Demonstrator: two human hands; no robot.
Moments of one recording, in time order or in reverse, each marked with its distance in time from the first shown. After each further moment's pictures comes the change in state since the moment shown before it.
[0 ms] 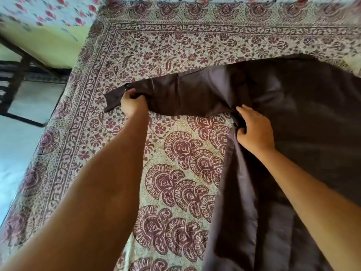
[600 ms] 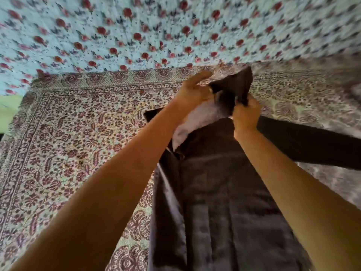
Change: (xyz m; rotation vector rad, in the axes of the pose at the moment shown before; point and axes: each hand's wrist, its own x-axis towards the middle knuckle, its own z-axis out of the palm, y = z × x) left_hand -0.309 0.178 0.082 -0.158 -1.312 0.476; right_hand -0.019 0.057 -0.218 0.824 0.791 0.592
